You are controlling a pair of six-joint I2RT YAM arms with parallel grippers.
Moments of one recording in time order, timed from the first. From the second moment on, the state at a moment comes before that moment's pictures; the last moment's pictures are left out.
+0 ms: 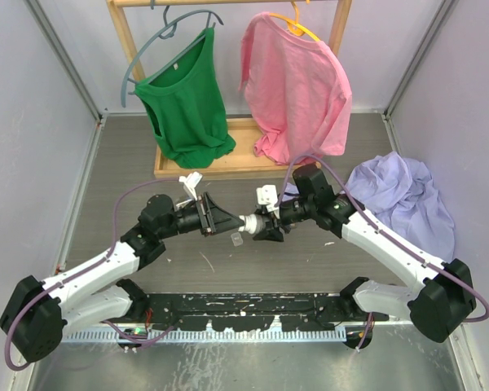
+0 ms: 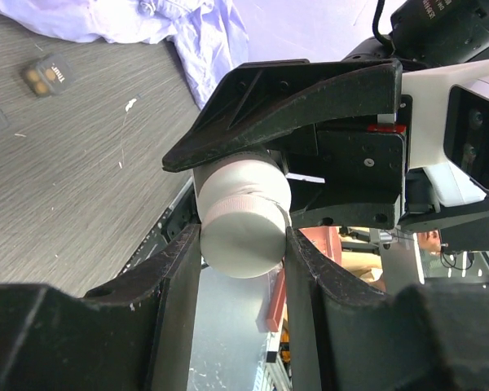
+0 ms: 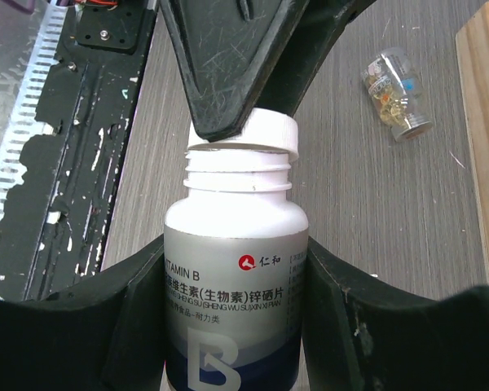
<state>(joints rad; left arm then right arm) -0.69 0.98 0.48 0.41 0.54 -1.15 0.63 1.15 0.88 -0.39 -0.89 -0.65</state>
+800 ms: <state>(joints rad) -0.71 0.99 0.54 0.26 0.51 -1.11 0.66 1.17 0.88 -0.41 -0.84 -0.67</state>
